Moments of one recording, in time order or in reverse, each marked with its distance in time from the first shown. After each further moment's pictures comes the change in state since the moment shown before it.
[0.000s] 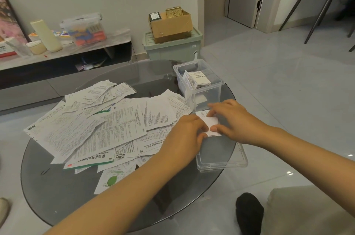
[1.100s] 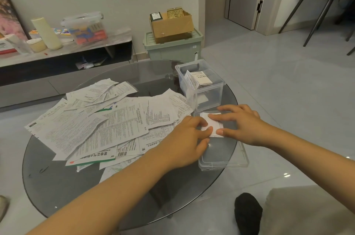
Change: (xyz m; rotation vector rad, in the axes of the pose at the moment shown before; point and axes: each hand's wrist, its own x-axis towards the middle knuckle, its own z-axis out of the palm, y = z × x) left_hand -0.006 -0.007 -0.012 0.082 -0.281 0.122; right_hand -0.010 0.006 -0.002 -0.052 -0.122 0.157
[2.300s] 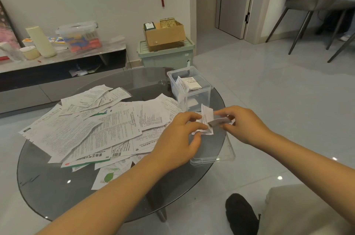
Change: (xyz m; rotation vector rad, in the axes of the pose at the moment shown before) left_hand -0.011 0.021 -0.003 -0.175 0.308 -0.009; right_hand -0.022 0.004 -0.009 0.241 0.259 0.057
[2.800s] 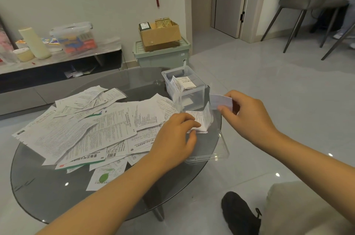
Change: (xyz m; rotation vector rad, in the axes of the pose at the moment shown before) left_hand 0.002 0.005 0.007 0.097 0.041 -0.027; right_hand -0.021 -0.017 -0.022 0.121 0.314 -0.085
